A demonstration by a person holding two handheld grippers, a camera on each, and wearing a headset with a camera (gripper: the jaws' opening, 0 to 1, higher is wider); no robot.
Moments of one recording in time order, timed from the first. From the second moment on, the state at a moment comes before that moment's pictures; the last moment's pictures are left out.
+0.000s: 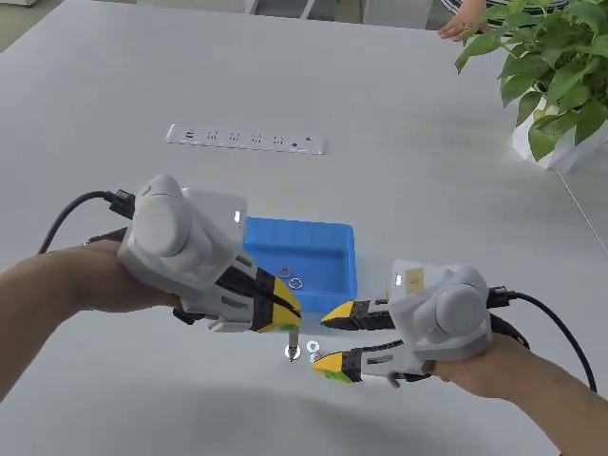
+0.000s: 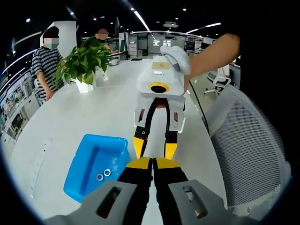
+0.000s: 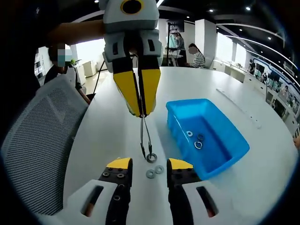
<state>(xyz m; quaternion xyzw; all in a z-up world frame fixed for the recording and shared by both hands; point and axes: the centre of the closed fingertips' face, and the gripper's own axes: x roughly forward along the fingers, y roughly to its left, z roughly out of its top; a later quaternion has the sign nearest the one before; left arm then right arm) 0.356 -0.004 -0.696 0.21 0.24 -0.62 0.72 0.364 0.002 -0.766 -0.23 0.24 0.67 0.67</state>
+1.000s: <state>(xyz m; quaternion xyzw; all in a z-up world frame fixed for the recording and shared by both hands) 0.360 0.005 -0.707 0.23 0.26 -0.61 0.71 0.357 0.029 -0.771 -0.26 0.22 0.70 0.63</state>
